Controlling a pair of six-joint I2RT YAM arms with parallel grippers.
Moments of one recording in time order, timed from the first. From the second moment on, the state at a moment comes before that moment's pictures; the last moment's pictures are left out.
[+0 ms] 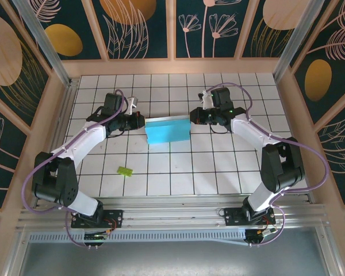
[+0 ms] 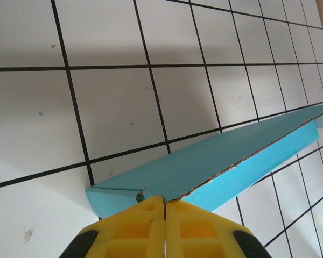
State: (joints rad) left arm -0.29 1.52 1.08 -0.38 0.44 -0.41; right arm 0.39 1.63 1.16 -0.30 -0.49 0.36
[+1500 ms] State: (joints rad) left arm -0.30 1.51 1.01 -0.33 0.44 -0.38; right arm 0.40 1.58 1.08 -0.25 -0.47 0.34
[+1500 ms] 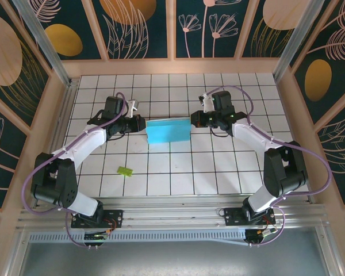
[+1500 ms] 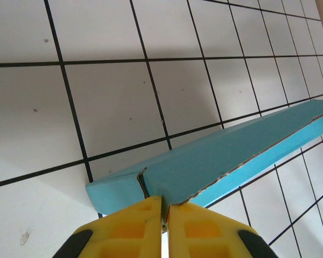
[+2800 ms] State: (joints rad) left arm -0.30 1.42 0.96 -0.33 0.46 -0.45; right arm 0.41 1.52 0.98 -0.18 -0.44 0.33
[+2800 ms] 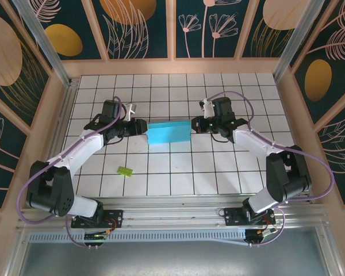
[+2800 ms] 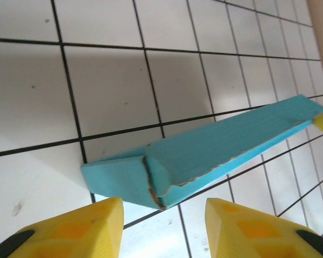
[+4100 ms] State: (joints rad) left arm -0.30 1.50 0.87 -0.03 0.45 -0.89; right arm 0.41 1.53 1.01 -0.22 -0.45 0.34
